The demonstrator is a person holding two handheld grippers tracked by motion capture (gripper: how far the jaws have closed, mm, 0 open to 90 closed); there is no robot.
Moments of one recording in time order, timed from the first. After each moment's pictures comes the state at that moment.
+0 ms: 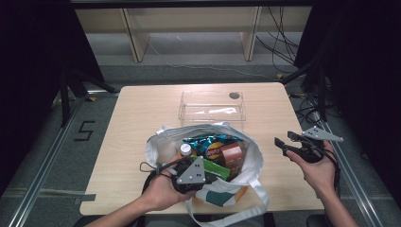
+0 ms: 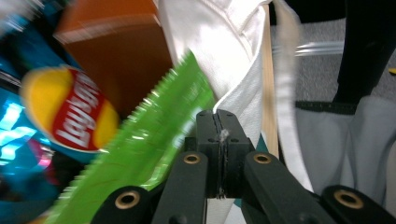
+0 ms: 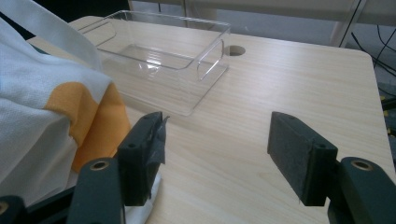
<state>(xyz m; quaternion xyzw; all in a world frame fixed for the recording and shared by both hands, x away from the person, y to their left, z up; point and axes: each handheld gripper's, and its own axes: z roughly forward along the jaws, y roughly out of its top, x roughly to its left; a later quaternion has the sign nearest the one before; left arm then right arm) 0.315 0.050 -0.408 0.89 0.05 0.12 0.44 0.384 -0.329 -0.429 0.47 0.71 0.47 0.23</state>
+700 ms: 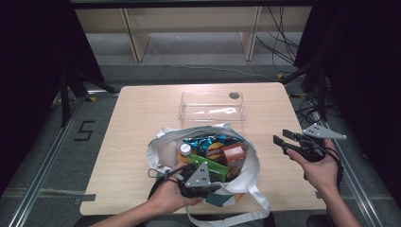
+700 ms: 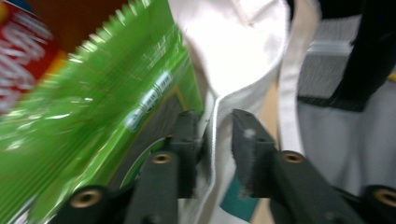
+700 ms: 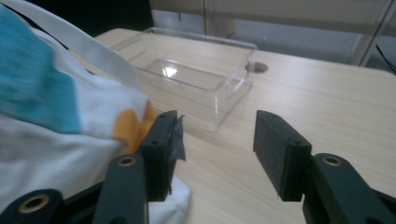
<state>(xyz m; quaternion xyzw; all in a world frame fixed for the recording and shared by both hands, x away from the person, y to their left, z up) 0.309 0.052 -0.424 0.88 0.09 0.10 0.45 0.375 -0.319 -0.401 0.43 0.72 0.49 0.23</state>
